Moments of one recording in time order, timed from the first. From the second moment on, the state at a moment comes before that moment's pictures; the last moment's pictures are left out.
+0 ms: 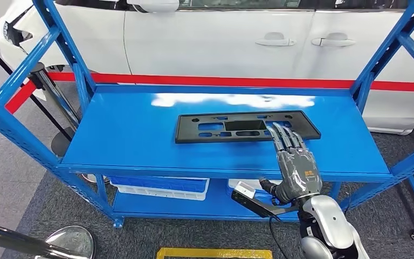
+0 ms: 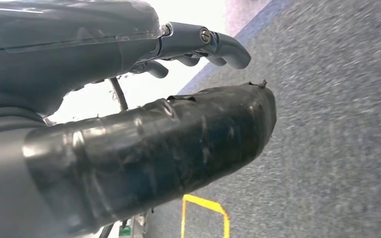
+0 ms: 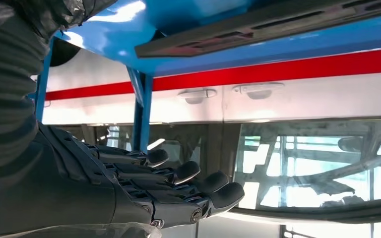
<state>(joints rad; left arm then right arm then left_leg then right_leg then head) 0.02 -0.15 0.94 -0.31 -1.50 -0.22 0.18 -0.07 -0.18 0.28 -1.62 1.34 0.12 0.02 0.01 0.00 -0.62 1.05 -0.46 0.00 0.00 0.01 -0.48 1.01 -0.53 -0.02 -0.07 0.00</state>
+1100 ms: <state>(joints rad) 0.03 -0.14 0.94 -0.29 -1.51 -0.21 0.17 -0.07 -0.18 0.29 -1.61 1.35 0.13 0.02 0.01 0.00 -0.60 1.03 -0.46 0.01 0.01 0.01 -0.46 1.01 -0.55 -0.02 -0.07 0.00</state>
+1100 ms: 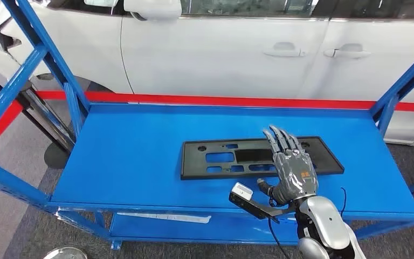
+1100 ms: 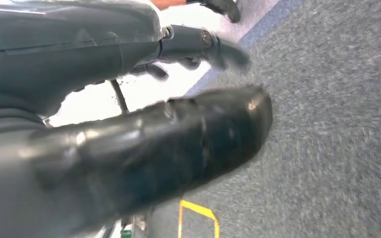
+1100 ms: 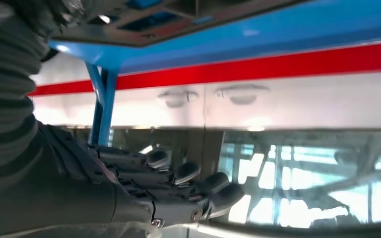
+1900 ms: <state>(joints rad) 0.03 -0.15 0.95 -0.29 -1.51 -0.20 0.12 0.00 -0.15 0.15 -1.61 0.97 0.09 -0.06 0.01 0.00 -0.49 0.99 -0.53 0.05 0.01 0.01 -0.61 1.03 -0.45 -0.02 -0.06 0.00</state>
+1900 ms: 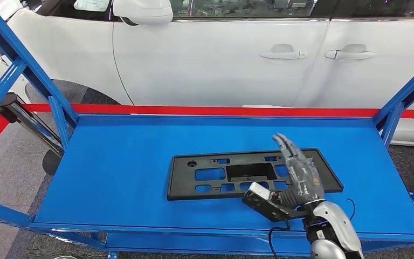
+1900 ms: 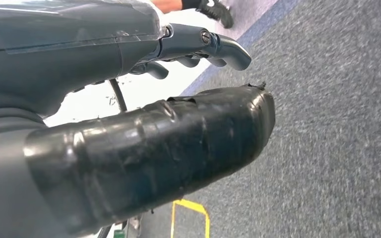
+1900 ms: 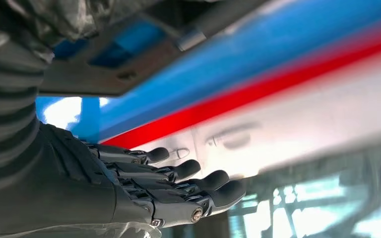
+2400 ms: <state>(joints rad) 0.03 -0.17 0.97 -0.29 -1.51 -0.21 0.13 0.01 -0.02 -0.06 -1.87 0.81 0.05 -0.12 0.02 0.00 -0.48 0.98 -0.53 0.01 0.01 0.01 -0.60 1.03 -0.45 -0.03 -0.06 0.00</state>
